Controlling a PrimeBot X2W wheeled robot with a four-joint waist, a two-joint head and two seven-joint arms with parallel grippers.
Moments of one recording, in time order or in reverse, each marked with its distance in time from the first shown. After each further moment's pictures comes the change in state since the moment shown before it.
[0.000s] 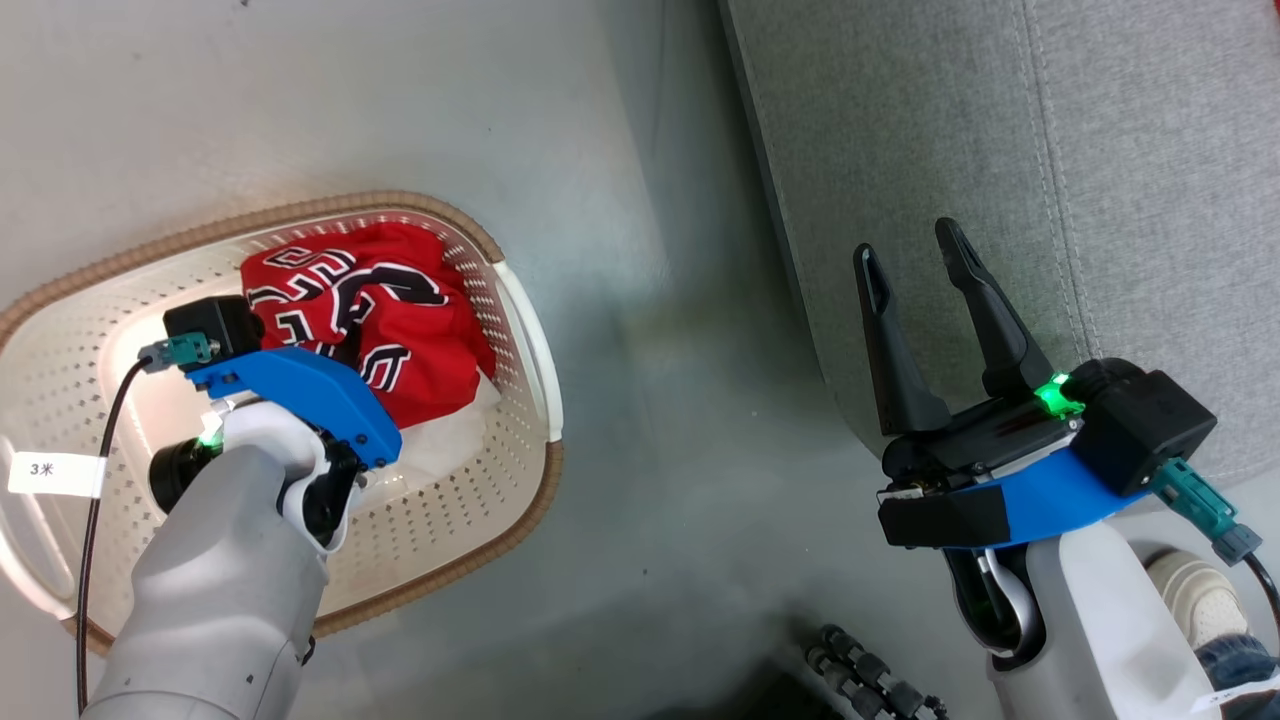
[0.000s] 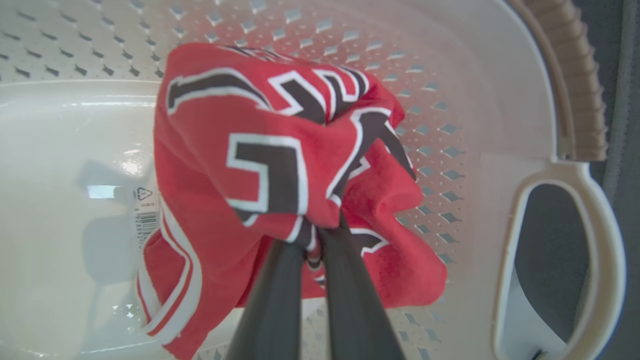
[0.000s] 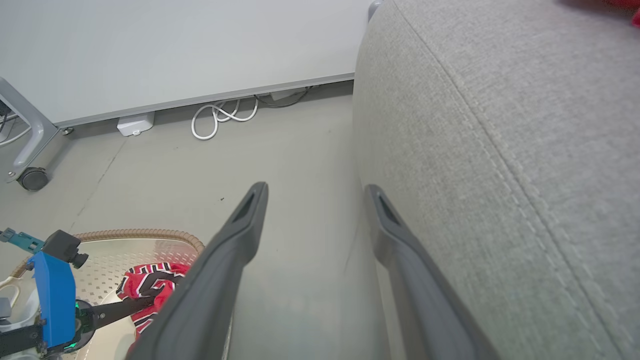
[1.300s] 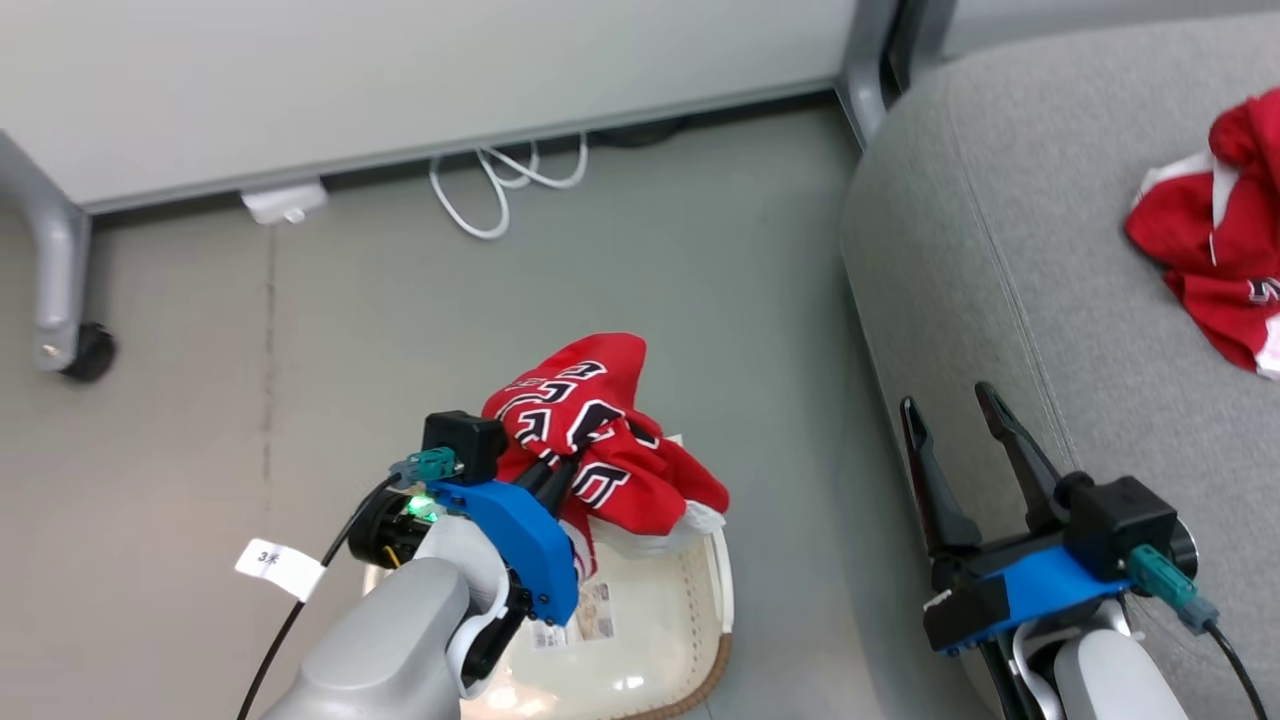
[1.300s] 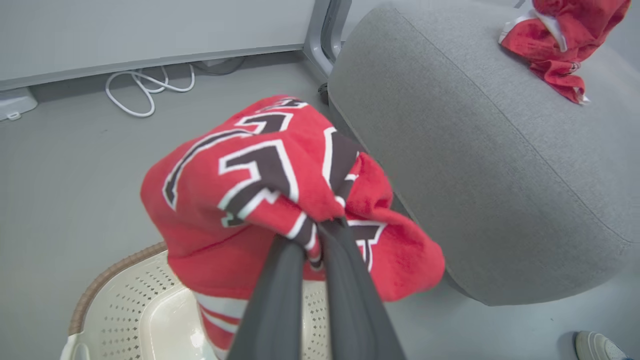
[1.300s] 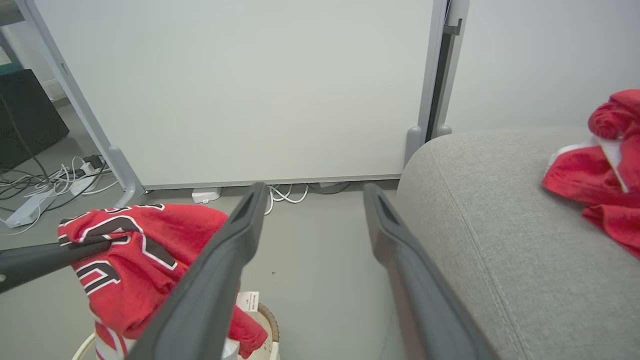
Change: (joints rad) left arm 0.210 -0.003 -0.424 -0.351 -0.019 0.000 -0.072; right arm 0.161 0.001 -0.117 0.138 -0.134 0.000 0.044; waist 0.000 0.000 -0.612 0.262
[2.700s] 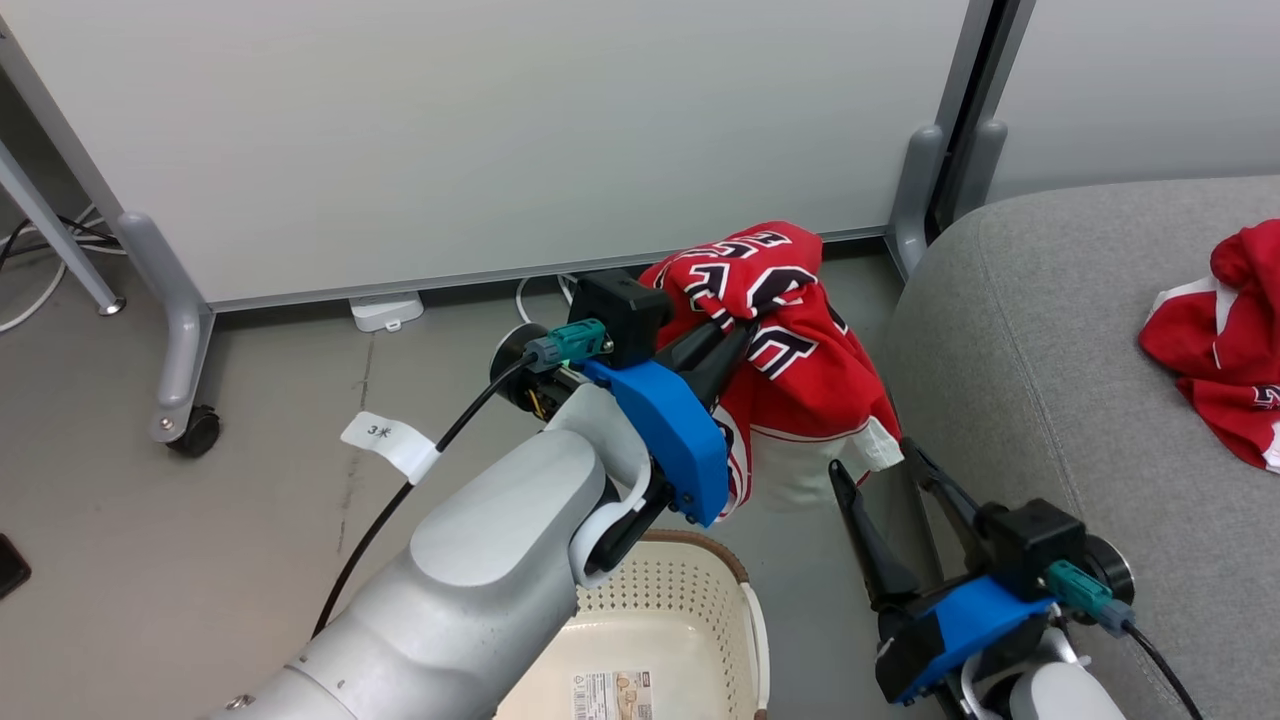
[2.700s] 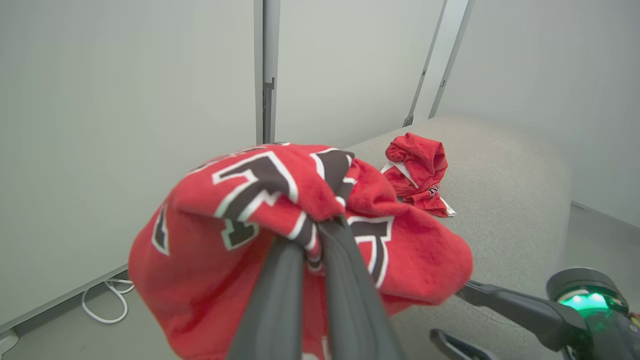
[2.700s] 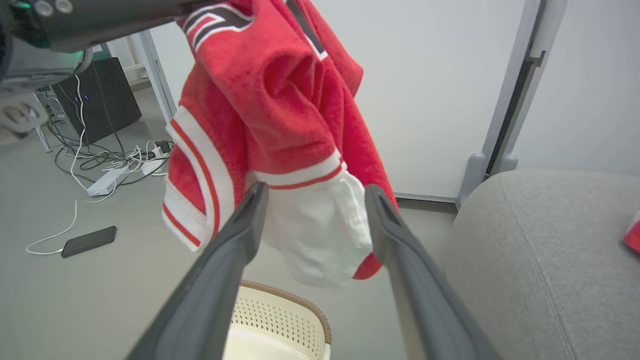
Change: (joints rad) left arm -0.215 -0.105 -0.112 -0.163 0.006 0.010 -0.009; right arm 0.077 0.000 0.085 -0.044 -0.005 0.000 0.130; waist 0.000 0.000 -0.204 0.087
